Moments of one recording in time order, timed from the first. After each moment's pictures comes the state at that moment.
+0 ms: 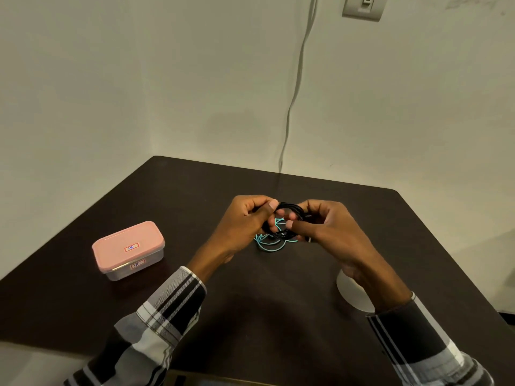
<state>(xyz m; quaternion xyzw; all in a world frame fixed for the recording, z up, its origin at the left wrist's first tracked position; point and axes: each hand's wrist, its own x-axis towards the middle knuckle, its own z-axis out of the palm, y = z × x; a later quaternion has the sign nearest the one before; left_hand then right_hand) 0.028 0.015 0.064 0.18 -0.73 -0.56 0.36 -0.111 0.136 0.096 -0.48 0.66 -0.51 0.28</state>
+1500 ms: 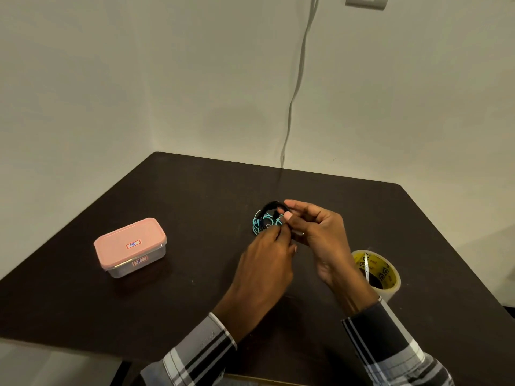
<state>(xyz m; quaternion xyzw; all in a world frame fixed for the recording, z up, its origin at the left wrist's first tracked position) 0.016 0.075 0.021 0.28 -0.88 -0.16 0.34 -0.095 0.114 0.055 -0.30 0.58 -0.68 0.33</state>
